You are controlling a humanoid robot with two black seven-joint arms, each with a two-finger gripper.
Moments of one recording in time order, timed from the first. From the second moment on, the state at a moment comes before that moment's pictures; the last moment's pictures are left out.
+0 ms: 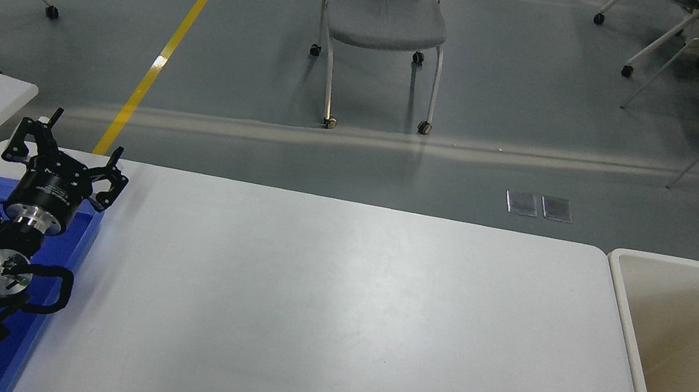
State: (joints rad) left arm -0.55 0.37 -0.86 -0.44 -0.20 -0.59 -0.43; right arm 0.69 -0.52 -0.12 -0.03 -0.71 0.24 0.35
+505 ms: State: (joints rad) left arm -0.55 0.37 -0.86 -0.44 -0.20 -0.59 -0.43; right arm 0.63 -0.42 -0.12 -0.03 -0.65 0.21 0.28
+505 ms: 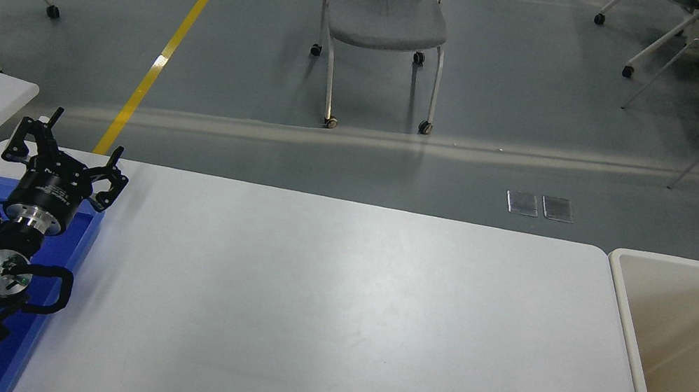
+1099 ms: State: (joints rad) left arm -0.55 0.37 -0.86 -0.44 -0.20 -0.59 -0.43; right arm 0.61 -0.37 -0.12 -0.03 -0.62 0.11 0.28
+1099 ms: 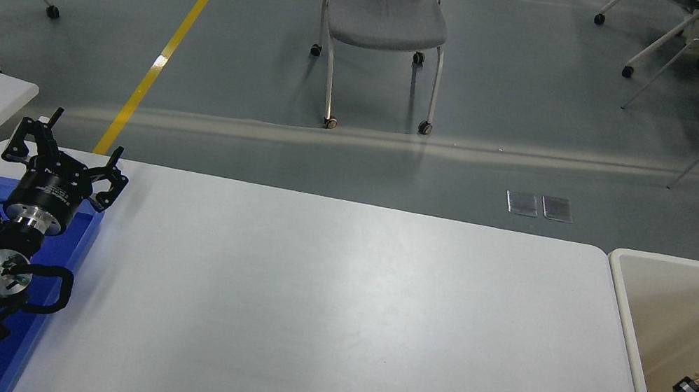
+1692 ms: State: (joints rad) left arm -0.55 0.37 -0.86 -0.44 -0.20 -0.59 -0.43; right arm 0.66 -0.38 0.00 -0.03 -0.25 0.03 0.28
